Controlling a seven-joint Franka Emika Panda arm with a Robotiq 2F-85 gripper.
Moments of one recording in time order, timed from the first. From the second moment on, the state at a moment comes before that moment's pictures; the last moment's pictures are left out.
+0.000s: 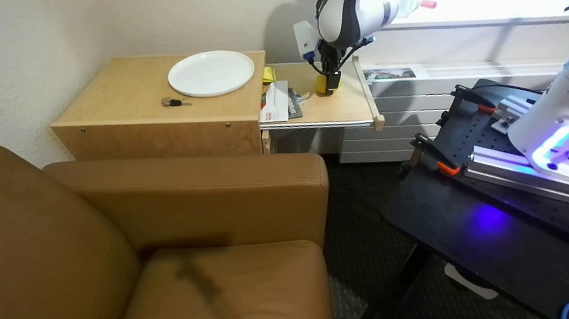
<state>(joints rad) 0.25 0.66 -0.20 -2.31 0.28 3.10 2.11</state>
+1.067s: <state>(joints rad) 0.46 0.16 -0.33 -2.47 0.06 2.98 2.03</state>
